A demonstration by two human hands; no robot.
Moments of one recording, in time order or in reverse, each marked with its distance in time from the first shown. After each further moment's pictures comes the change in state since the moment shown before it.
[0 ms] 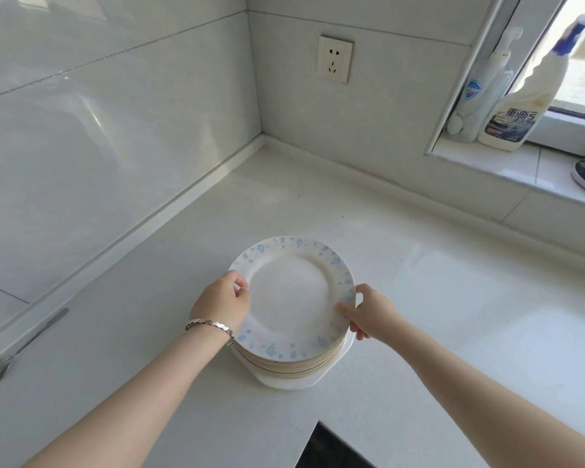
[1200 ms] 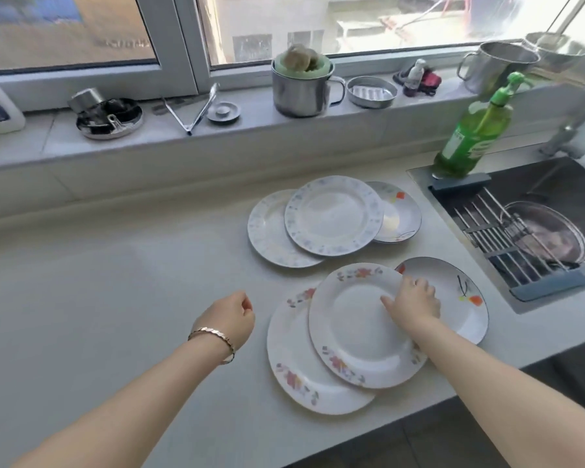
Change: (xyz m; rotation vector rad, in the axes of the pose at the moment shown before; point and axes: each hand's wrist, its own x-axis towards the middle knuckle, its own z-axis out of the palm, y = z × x) left_hand -0.315 0.334 0.440 0.540 -0.633 0.707; right_hand -0.311 0.598 -0.238 -0.047 0.608 0.998
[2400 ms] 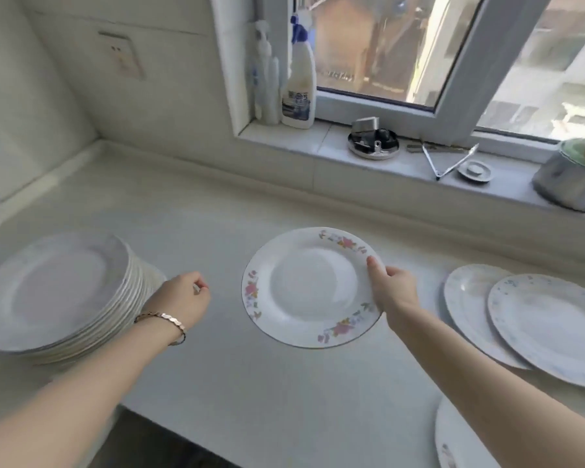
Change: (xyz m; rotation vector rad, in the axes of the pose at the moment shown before) left_hand -0.115 -0.291 -0.137 -0.318 0.506 -0.522; right_hand -0.165 -0.333 0.013 0.832 -0.341 -0.474
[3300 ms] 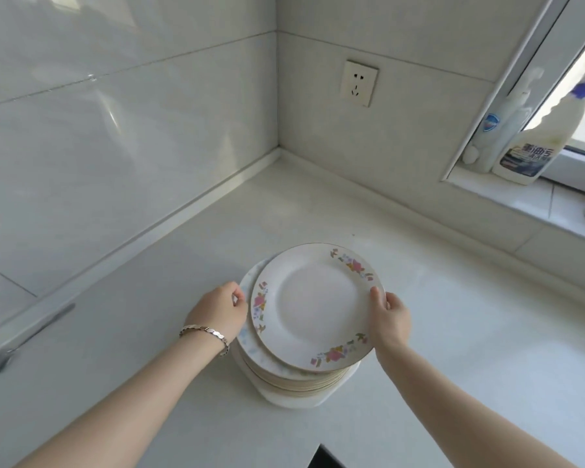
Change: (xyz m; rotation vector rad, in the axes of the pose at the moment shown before) left_hand 0.059 -0.264 -0.181 -0.129 0.121 -0.236; right_hand -0.120 -0.073 0.378 -0.062 -0.094 -0.107
